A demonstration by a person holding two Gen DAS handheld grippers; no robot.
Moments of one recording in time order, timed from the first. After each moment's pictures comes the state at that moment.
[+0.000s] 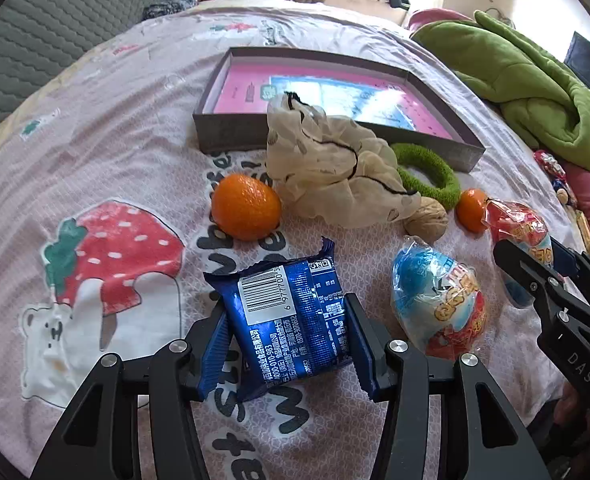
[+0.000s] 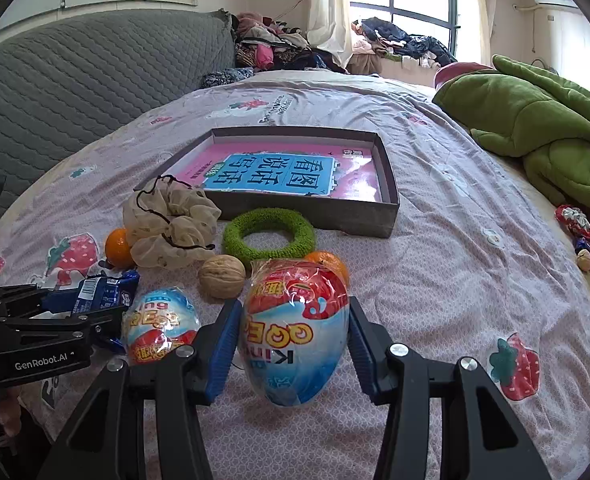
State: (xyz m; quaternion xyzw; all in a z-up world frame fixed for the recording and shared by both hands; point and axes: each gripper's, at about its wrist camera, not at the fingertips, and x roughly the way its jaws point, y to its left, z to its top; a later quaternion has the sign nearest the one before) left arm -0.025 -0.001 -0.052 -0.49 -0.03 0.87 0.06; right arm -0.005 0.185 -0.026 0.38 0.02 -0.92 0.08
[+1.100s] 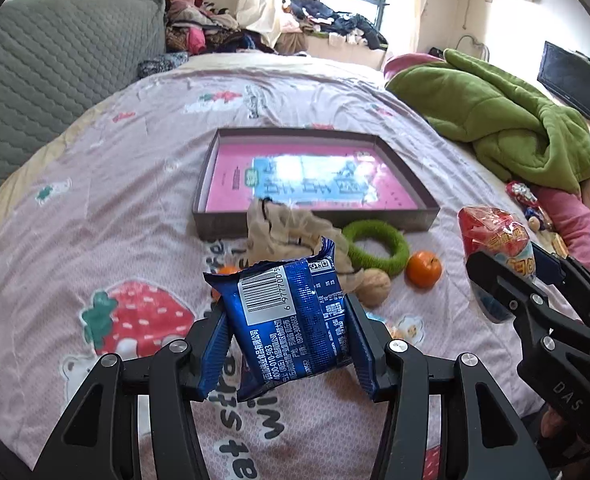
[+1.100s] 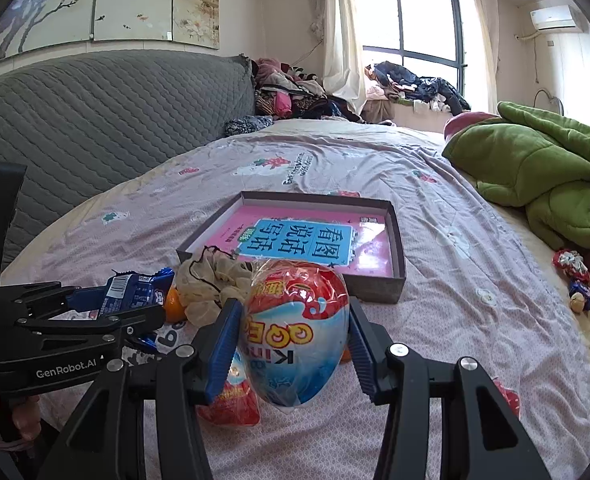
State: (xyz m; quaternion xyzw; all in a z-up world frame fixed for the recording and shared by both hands) left arm -0.009 0.007 0.018 -0.40 -0.02 0.91 0.08; right arm 0.016 0.174 0.034 0.29 0.02 -0.95 0.11
